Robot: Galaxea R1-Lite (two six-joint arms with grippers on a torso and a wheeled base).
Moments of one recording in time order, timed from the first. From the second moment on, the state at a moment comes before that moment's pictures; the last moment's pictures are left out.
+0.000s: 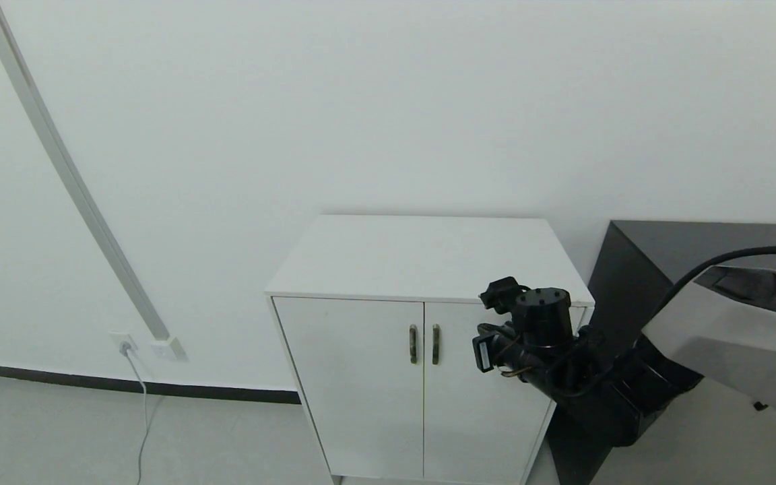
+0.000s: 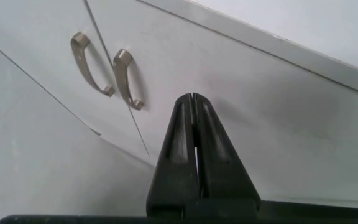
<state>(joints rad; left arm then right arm) 0.00 0.00 0.00 0.00 0.00 -0.01 0.61 2.20 -0.93 -0.92 -0.23 0.02</state>
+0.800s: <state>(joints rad) 0.00 0.00 0.00 0.00 0.00 -0.01 0.51 1.87 -0.54 -1.00 -0.33 0.03</state>
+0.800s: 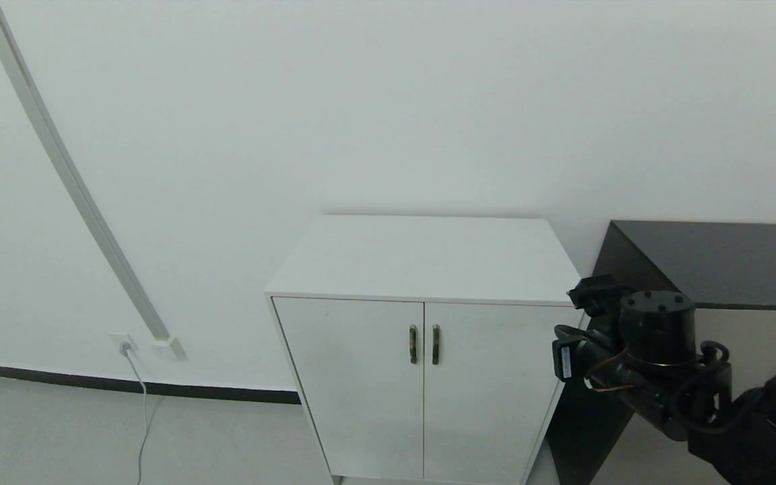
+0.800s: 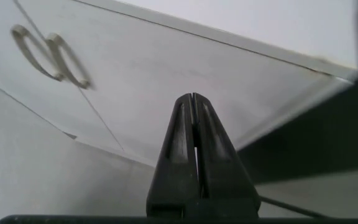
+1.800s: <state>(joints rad) 0.00 0.00 0.00 0.00 0.00 -0.01 0.48 1.30 -0.05 -0.99 -0.33 0.02</state>
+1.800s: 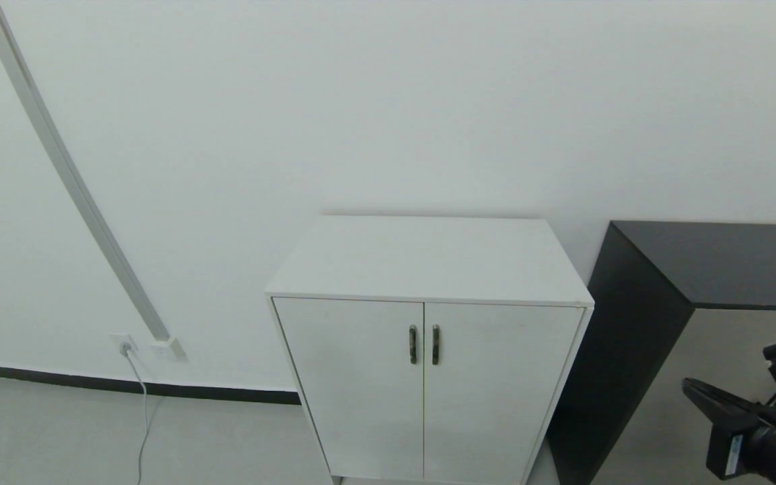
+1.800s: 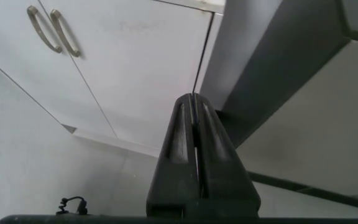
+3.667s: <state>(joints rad) 0.00 0.00 0.00 0.00 0.00 -0.01 0.33 0.25 0.00 -0.04 -0.05 0.01</state>
